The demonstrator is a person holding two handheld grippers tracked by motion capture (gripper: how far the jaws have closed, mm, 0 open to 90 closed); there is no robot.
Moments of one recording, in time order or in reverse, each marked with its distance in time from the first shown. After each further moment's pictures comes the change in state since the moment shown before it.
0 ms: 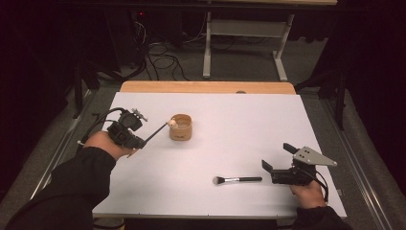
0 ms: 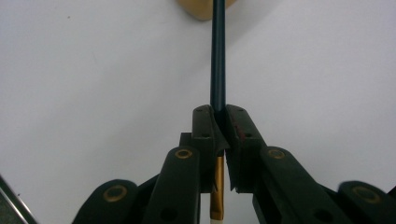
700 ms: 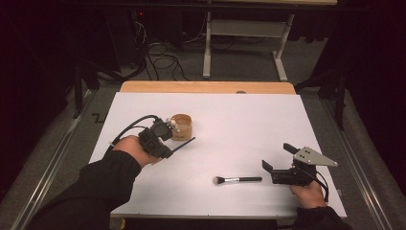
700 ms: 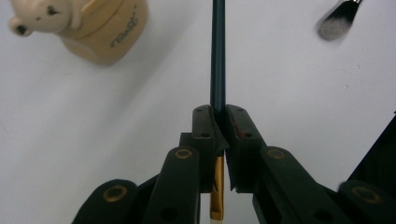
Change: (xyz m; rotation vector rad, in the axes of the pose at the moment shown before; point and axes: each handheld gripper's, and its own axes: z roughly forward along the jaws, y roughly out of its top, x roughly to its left) left arm -0.062 0.037 0.023 0.045 -0.097 0.186; right arm 0.000 0.000 -0.001 -0.004 0.001 -0.002
